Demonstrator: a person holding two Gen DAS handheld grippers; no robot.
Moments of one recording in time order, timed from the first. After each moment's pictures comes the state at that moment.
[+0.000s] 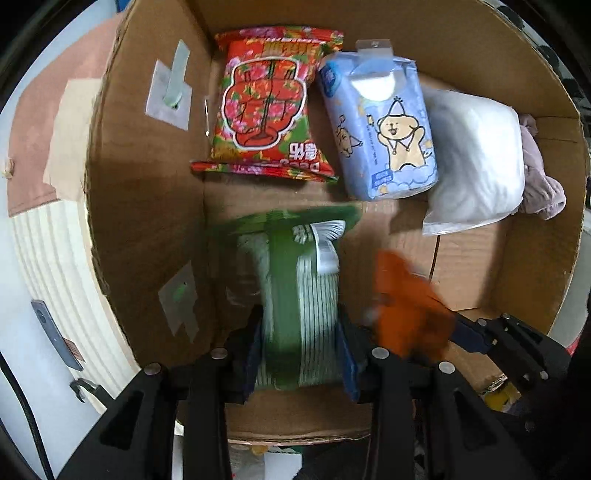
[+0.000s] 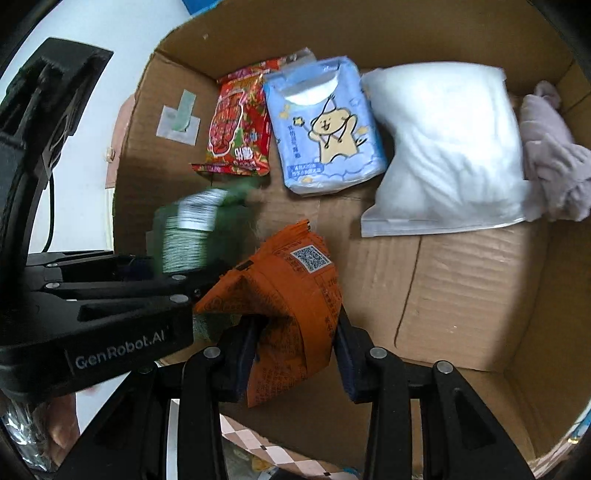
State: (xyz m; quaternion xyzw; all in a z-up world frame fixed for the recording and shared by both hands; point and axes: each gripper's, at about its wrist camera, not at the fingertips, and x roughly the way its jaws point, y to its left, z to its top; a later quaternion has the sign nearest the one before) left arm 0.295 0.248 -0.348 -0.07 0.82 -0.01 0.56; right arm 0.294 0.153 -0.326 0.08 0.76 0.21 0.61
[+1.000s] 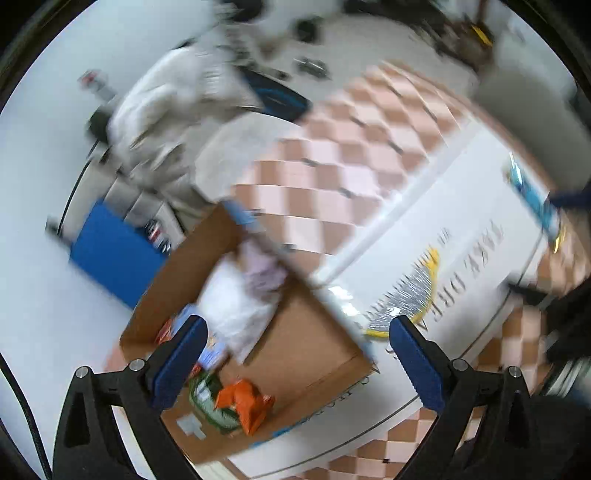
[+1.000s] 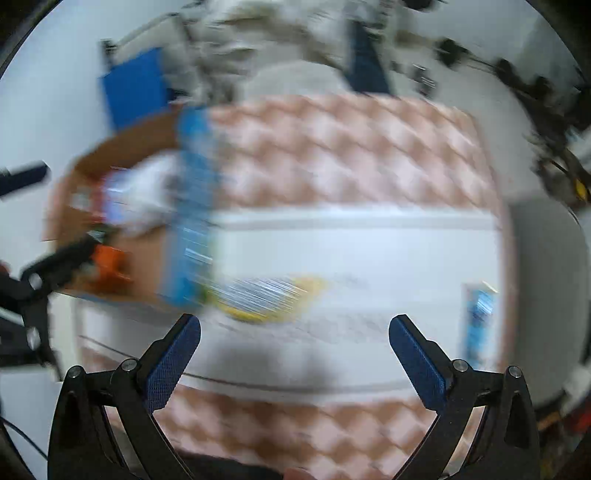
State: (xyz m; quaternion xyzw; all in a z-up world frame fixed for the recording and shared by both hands) left arm 0.257 -0.082 -0.218 0.34 0.57 -0.20 0.72; right arm 0.210 -0.163 -0.219 0.03 0.67 0.02 0.75
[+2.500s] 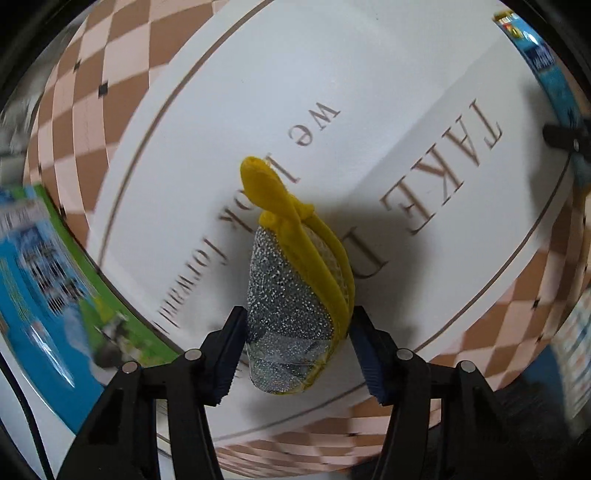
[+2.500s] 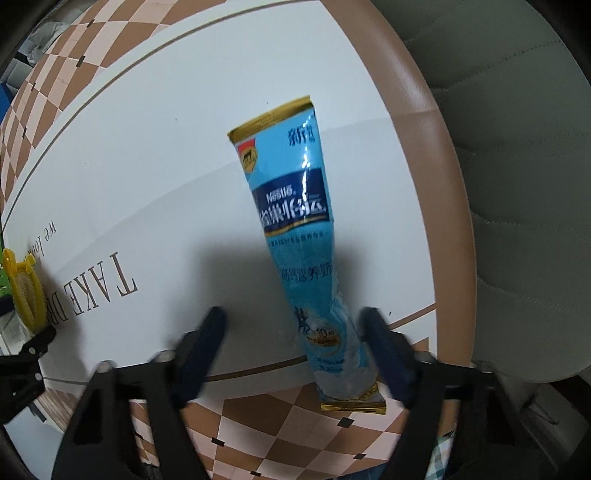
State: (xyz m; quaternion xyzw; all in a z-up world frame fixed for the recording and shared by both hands) left arm 0.224 -0.156 -0.426 0.33 0.76 -0.18 0.53; right arm 0.153 -0.386 -0.411 0.11 0.76 -0.12 0.63
